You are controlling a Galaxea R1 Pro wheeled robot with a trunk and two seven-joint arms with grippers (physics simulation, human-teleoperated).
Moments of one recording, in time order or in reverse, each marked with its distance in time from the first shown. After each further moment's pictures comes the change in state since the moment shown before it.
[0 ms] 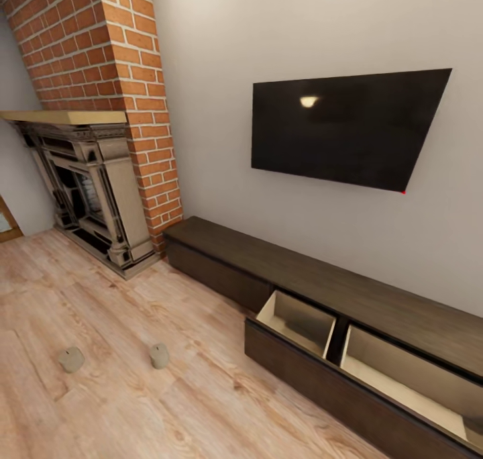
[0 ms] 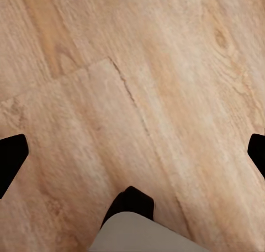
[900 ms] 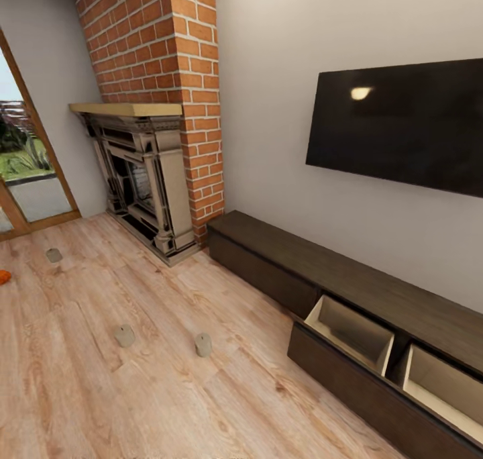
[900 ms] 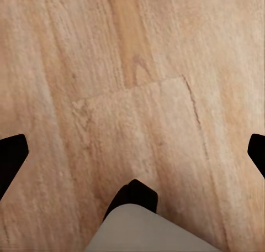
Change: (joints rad) left arm 0.000 -0.002 -0.002 0.007 0.032 -0.007 0.002; right arm 0.000 0.000 0.001 0.004 0.062 0.003 -0.121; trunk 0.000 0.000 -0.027
